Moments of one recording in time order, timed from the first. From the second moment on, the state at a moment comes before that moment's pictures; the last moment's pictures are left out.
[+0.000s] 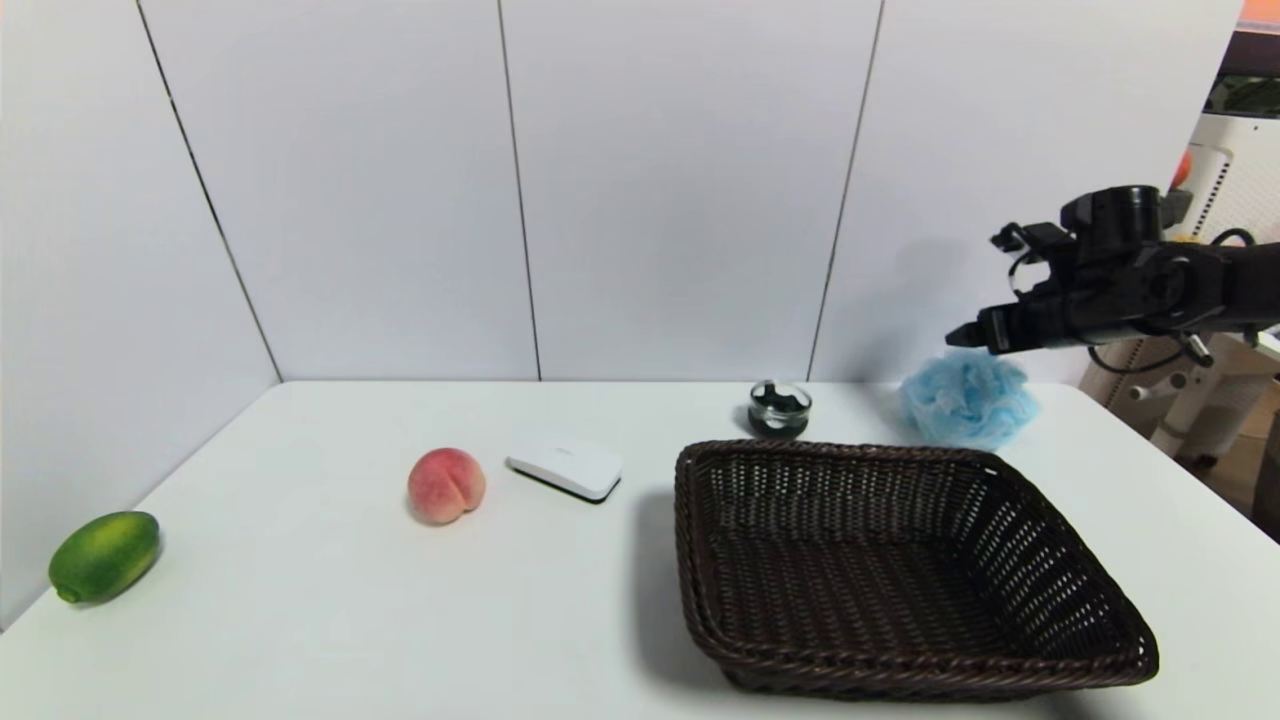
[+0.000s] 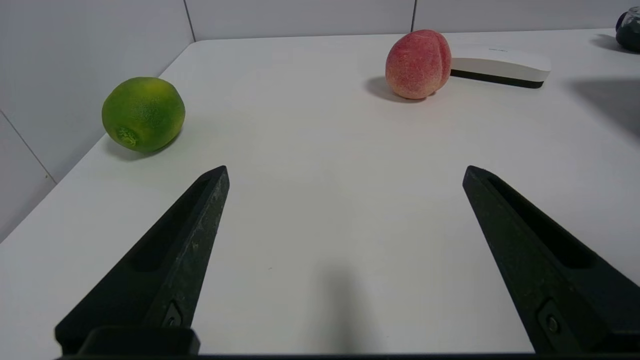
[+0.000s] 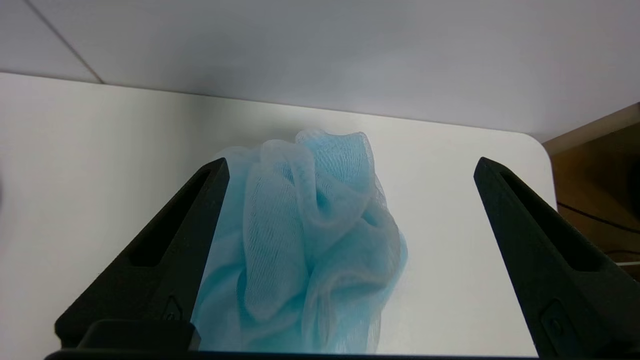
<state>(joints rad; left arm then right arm) 0.00 0.00 0.00 0.00 0.00 0.00 -0.12 2.18 -1.69 0.11 0.01 -0.25</state>
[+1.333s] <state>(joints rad) 0.00 0.00 0.00 0.00 0.00 0.00 -0.09 2.23 -1.78 0.44 -0.06 -0.12</state>
